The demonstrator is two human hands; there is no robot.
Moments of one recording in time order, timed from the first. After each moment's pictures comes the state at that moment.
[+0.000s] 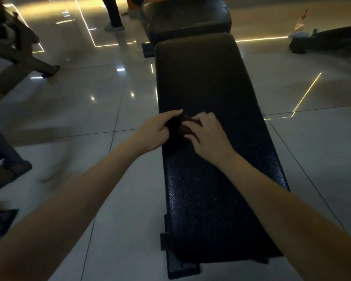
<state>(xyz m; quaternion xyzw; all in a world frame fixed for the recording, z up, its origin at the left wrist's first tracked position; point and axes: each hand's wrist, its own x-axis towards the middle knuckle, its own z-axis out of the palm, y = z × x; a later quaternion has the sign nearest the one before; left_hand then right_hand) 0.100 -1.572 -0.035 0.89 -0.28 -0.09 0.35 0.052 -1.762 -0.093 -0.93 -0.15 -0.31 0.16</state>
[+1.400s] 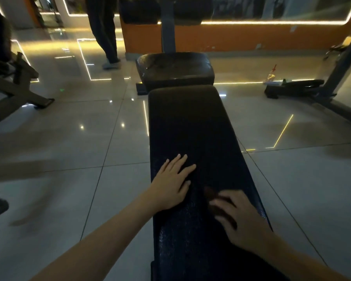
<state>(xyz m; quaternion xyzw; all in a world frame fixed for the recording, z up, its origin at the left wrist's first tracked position) 0.076 -1.619 -0.073 0.91 -0.39 0.02 0.14 -0.063 -1.834 -0.111 -0.94 -0.17 -0.22 0.19</state>
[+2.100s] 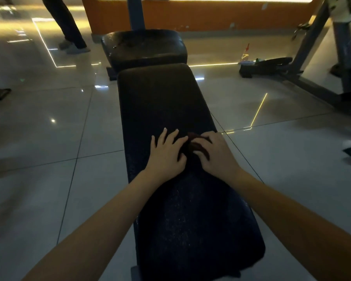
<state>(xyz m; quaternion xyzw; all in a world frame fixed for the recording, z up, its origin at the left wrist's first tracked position) 0.073 -1.678 -0.053 0.91 -0.35 0.01 0.21 0.018 -1.865 -0.085 -0.95 -0.07 -0.28 0.14</state>
